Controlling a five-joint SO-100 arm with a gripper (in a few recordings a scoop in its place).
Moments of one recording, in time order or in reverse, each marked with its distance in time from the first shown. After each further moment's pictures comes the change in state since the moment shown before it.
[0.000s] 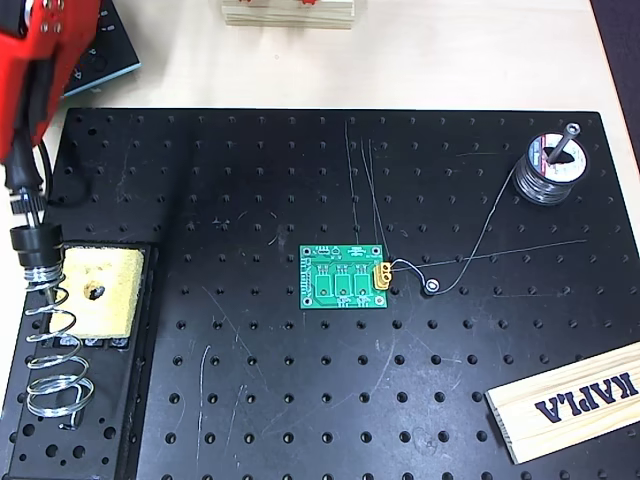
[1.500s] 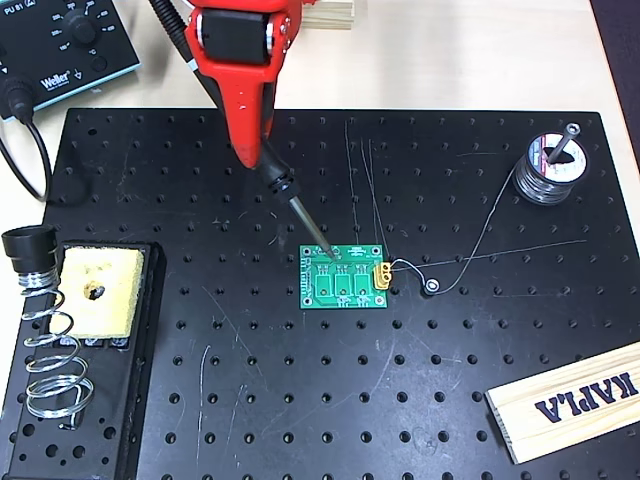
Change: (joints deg) arm -27.7 2.3 4.1 15.9 20.8
